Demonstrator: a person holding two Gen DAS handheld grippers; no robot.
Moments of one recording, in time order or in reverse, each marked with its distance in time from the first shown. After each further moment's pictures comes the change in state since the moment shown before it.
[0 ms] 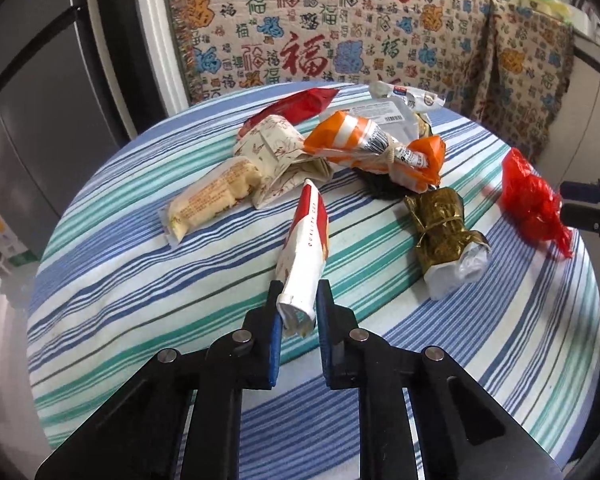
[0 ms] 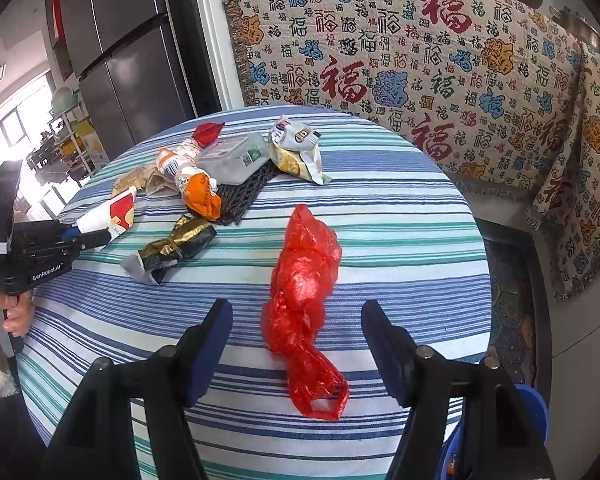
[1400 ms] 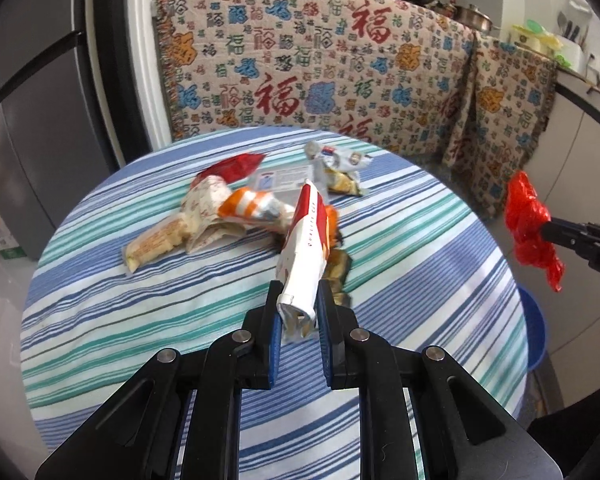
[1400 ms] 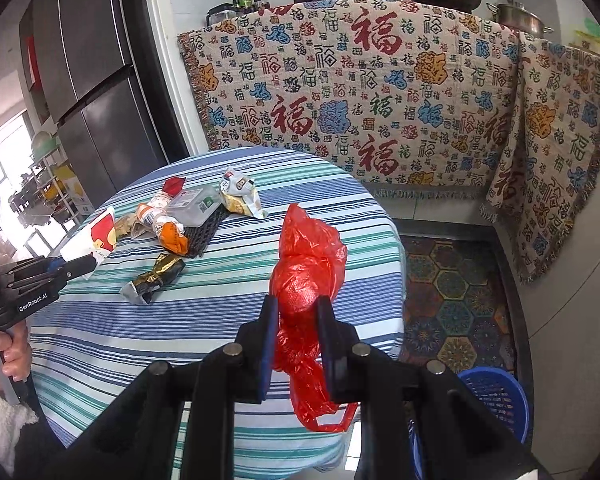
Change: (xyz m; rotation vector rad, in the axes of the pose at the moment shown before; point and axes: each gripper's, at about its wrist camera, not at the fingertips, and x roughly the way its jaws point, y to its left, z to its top) left arm -0.057 -0.074 0.029 -0.053 -0.083 -0.064; right arm -0.081 -0.053 -0.007 0.125 -0.095 -0.073
